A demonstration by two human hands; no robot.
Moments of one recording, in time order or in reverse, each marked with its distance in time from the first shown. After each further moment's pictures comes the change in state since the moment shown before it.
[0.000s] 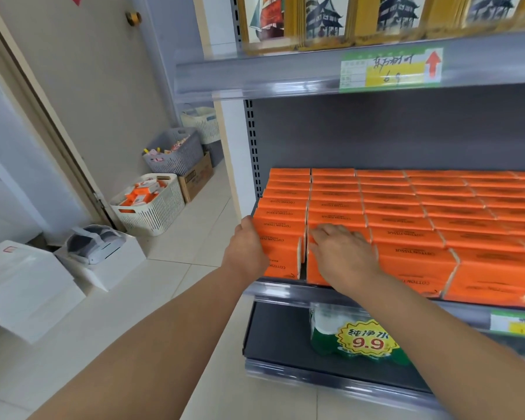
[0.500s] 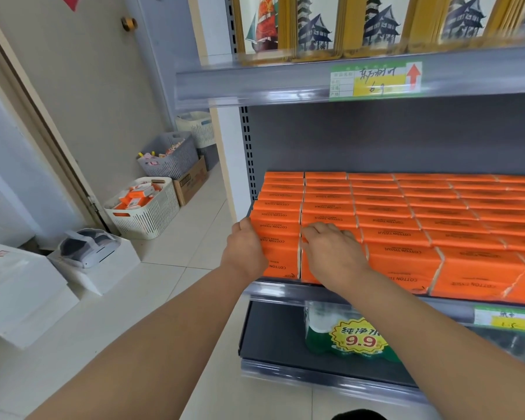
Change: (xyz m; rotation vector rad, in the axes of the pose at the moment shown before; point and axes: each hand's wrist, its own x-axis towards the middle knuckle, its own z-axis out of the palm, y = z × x) left_hand -0.011 0.011 -0.006 0.059 0.001 -0.002; right_hand -0.004 -0.006 -0.005 0.007 0.030 -0.014
